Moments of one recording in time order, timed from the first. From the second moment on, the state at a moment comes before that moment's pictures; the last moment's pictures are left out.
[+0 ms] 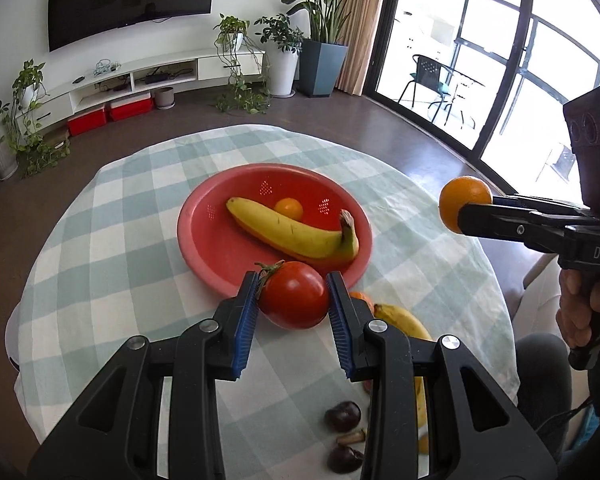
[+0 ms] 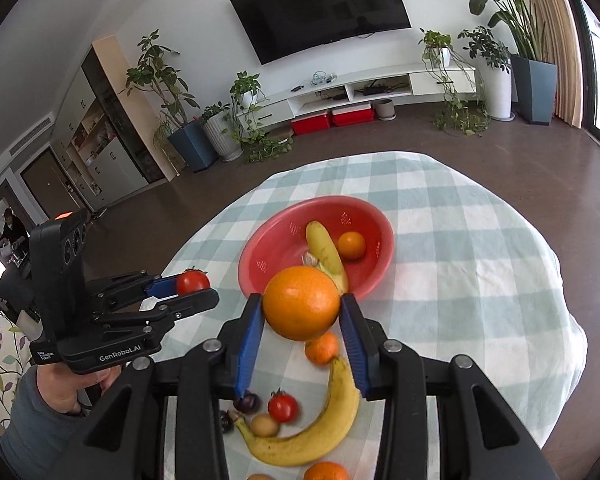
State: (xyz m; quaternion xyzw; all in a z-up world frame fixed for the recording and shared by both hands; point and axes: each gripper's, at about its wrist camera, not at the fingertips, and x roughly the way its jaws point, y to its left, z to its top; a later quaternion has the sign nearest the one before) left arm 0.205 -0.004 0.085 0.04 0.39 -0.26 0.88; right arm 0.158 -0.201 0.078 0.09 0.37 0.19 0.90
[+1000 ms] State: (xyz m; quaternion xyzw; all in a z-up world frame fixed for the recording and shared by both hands) left arm 0.300 -0.043 0.003 0.06 0.45 -0.23 0.86; right arm 0.265 -0.188 0.003 0.06 0.45 0.15 0.88
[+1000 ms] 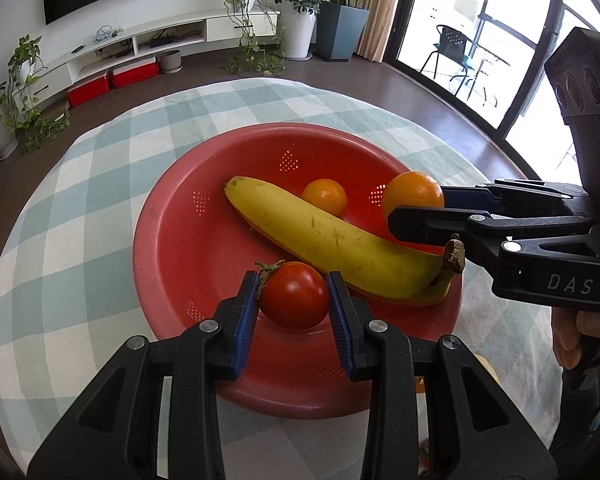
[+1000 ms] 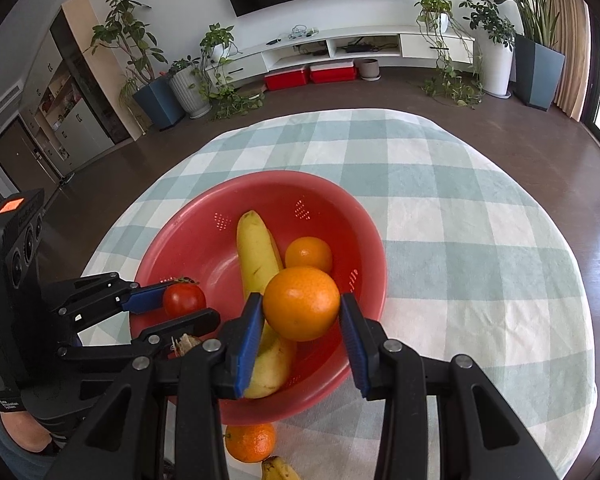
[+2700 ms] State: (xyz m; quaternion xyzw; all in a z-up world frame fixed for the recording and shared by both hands) left arm 0.005 0.020 0.012 0.00 0.38 -0.25 0.89; right arm 0.012 -0.216 -0.002 0.19 0.39 0.16 0.89
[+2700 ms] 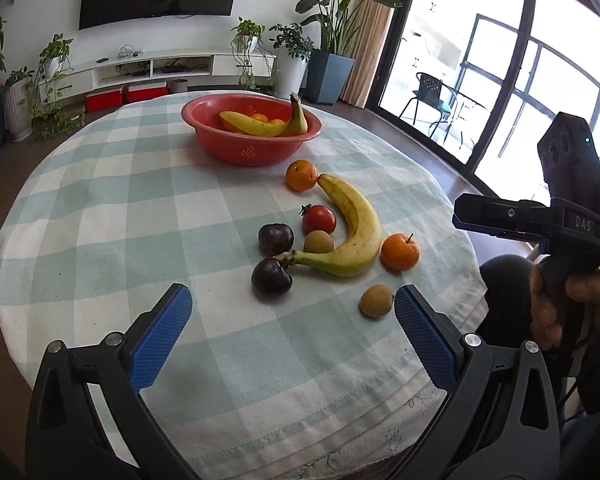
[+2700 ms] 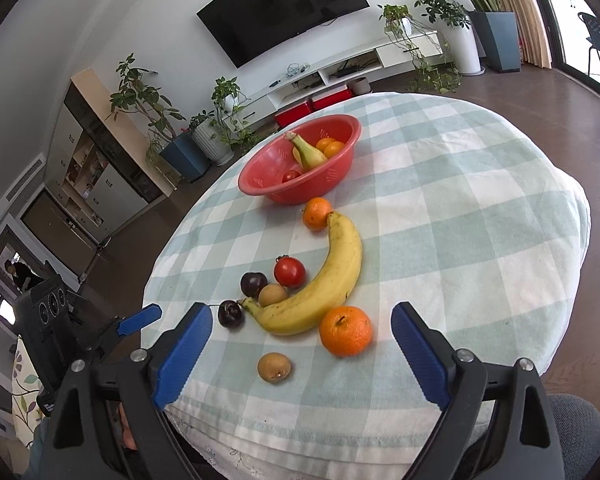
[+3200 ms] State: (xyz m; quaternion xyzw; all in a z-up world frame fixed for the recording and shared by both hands) left arm 0.022 0.011 0.011 0.05 0.42 -0.25 0.87; right arm 0.003 -0.205 -0.015 0.15 0.42 0.14 0.89
